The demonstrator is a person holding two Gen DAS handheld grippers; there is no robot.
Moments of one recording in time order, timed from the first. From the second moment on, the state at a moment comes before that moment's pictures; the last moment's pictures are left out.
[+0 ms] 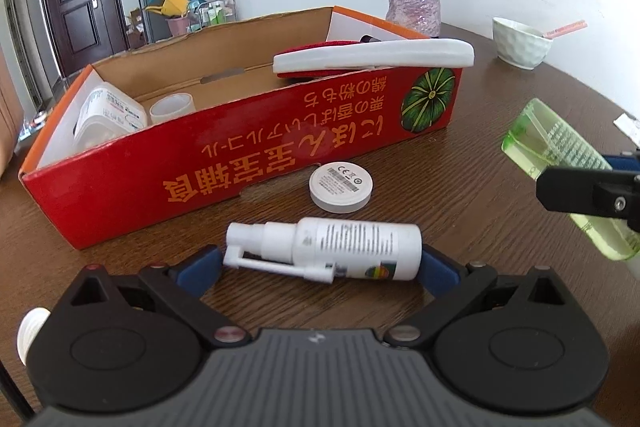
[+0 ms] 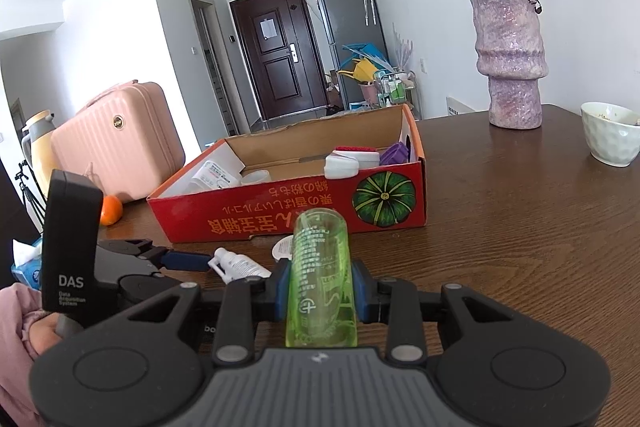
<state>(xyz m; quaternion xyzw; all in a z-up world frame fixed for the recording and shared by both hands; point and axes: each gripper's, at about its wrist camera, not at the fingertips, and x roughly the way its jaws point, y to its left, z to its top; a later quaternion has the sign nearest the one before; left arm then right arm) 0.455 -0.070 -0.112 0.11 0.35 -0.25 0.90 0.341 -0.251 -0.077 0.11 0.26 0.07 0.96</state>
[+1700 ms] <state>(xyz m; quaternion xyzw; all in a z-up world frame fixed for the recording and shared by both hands) 0.357 -0.040 -0.061 0.00 0.25 -0.09 0.96 0.317 -0.246 -0.060 0.12 0.21 0.11 0.96</state>
